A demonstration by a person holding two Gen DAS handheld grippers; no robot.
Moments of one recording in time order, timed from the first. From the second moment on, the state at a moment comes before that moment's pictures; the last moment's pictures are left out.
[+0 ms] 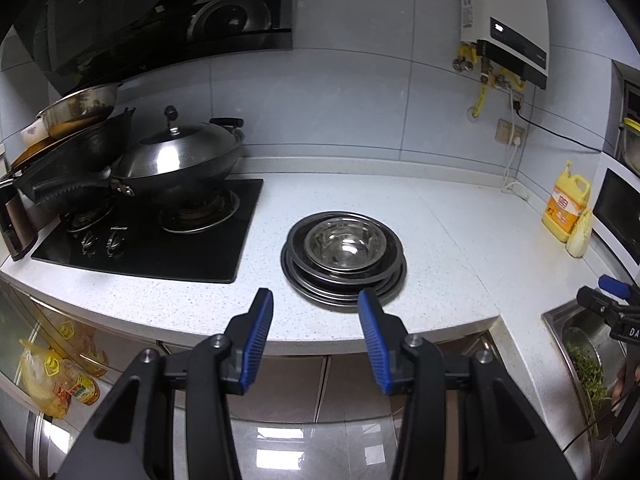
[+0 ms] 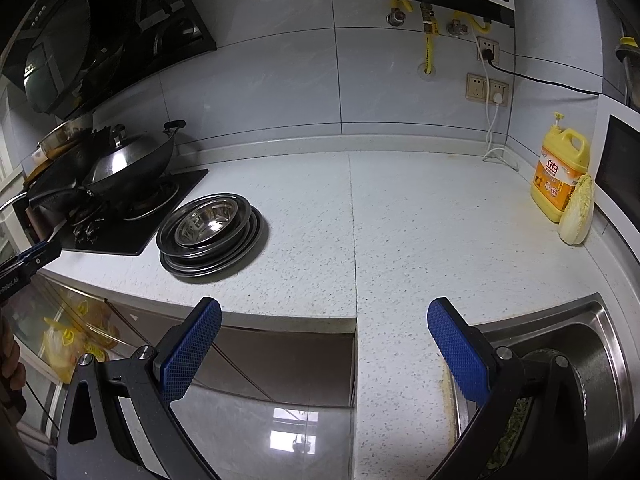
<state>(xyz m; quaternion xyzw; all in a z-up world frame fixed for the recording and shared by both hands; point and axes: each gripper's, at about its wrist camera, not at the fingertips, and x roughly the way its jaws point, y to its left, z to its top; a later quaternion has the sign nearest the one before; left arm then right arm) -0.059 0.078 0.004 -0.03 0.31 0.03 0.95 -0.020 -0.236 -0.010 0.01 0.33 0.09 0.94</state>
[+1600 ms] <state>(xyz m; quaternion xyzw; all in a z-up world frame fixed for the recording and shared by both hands) -0.044 0.045 0.004 -0.02 0.32 -0.01 0.95 -0.022 -0.247 -0.012 0.01 0.34 0.08 0.94</state>
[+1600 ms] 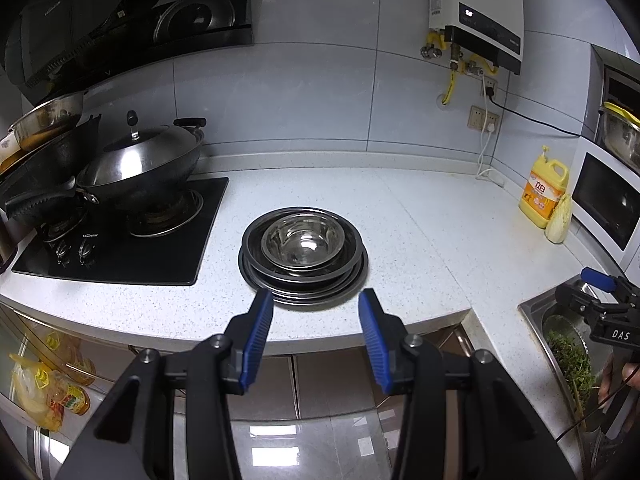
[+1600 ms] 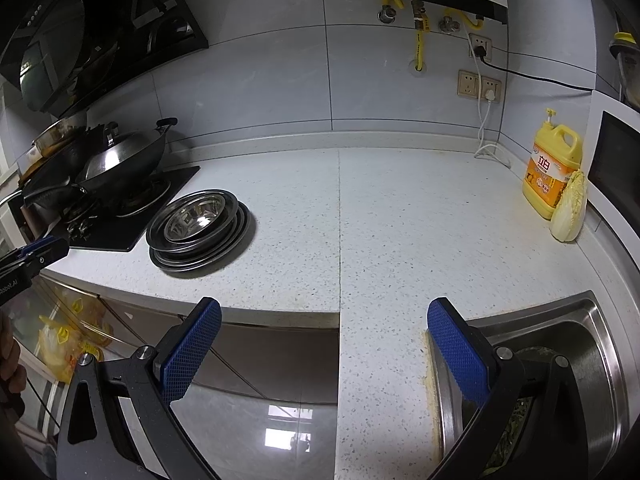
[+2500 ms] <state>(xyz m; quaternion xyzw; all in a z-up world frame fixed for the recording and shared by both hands) -0.039 0.041 -0.001 -0.03 0.33 -0.03 0.94 -0.018 -0.245 -0.015 0.01 0.34 0.08 0.94</state>
